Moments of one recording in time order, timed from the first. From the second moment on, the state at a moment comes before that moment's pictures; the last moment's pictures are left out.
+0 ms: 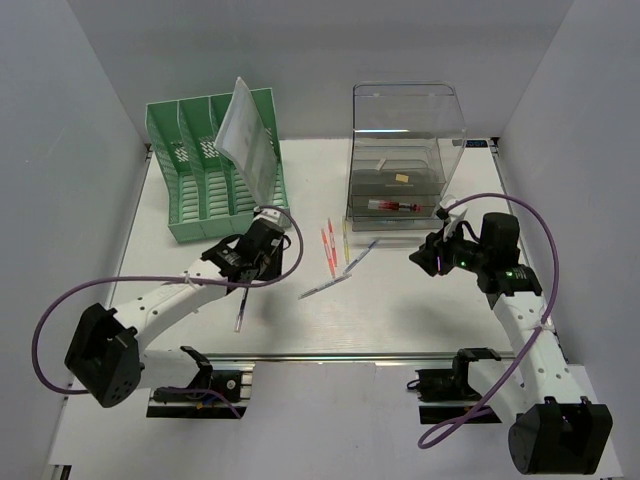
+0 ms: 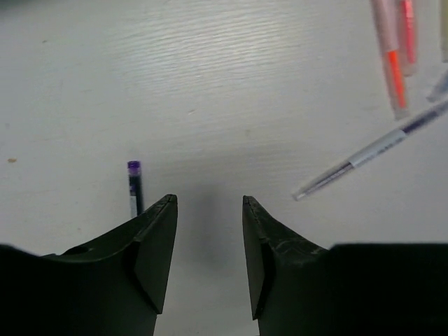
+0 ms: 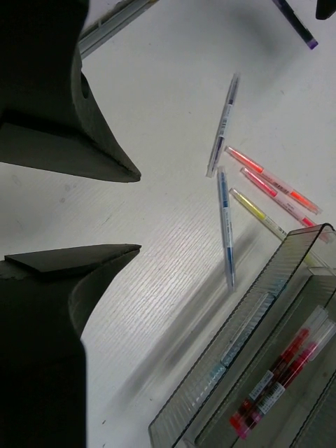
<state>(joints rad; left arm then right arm) -0.71 1.25 0.86 -0.53 -0.31 -0.43 0.05 0.87 0.70 -0.42 -0.72 -0.30</state>
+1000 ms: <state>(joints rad) -0.46 1.42 0.76 -0.66 -0.18 -0.48 0.02 0.86 0.69 -0.42 -0.72 -0.30</state>
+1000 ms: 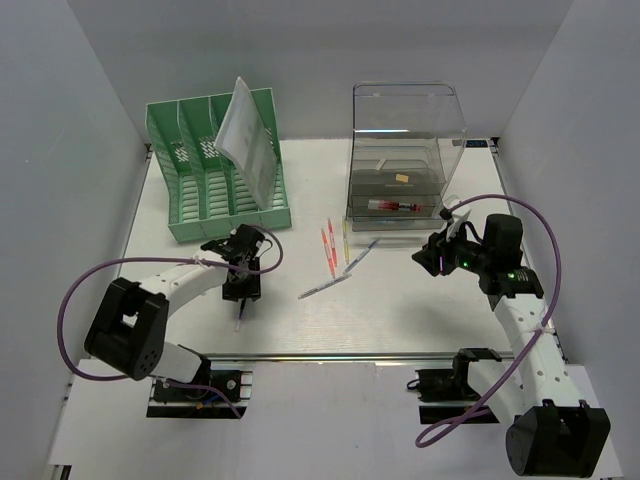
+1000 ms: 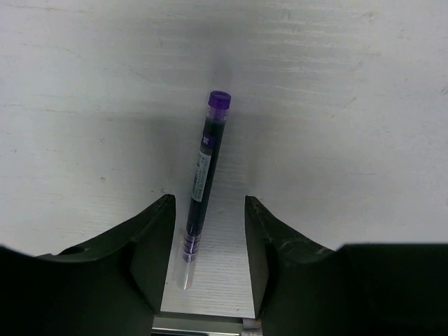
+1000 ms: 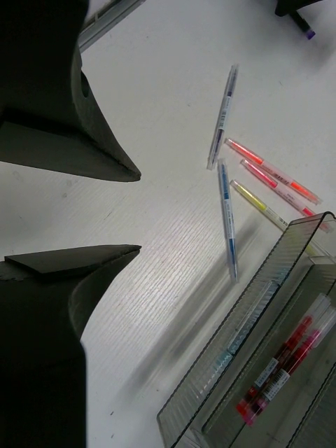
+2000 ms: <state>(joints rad) -0.47 1.22 0.74 -0.59 0.00 -0.41 -0.03 0.85 0.67 -0.41 -0.73 -0.31</state>
